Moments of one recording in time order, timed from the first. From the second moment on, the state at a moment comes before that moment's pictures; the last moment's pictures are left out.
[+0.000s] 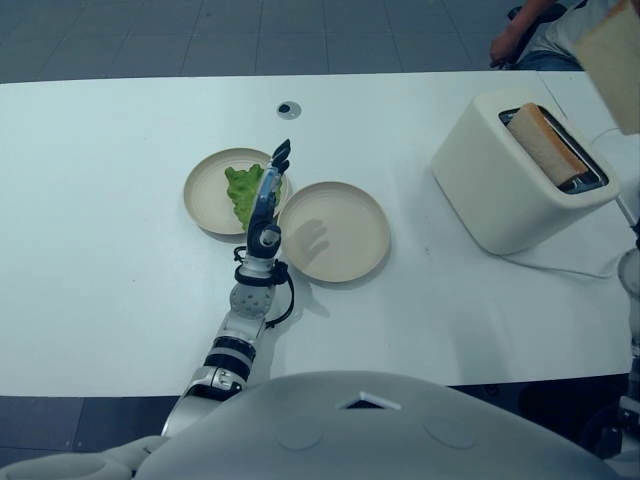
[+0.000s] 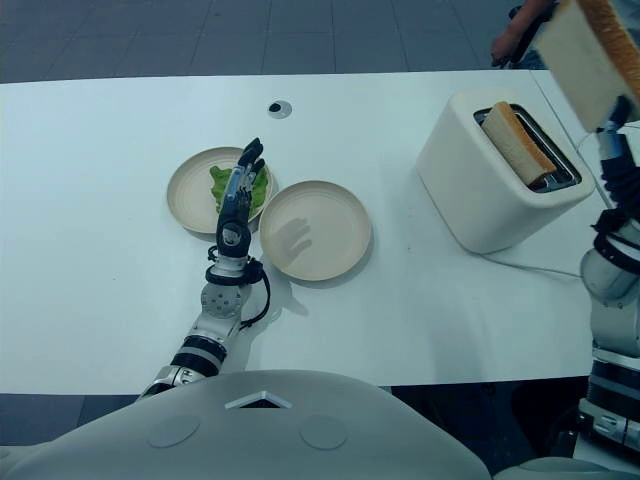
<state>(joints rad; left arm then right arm) 0.00 -0.04 -0.13 0.52 0.25 -1.09 0.18 0.16 -0.67 -0.36 -0.25 -0.60 -0.55 -0.70</state>
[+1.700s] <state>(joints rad) -0.14 0.45 -0.29 0.40 0.46 -0.71 0.26 -0.05 -0.60 0.07 0.06 -0.47 -0.47 0.08</state>
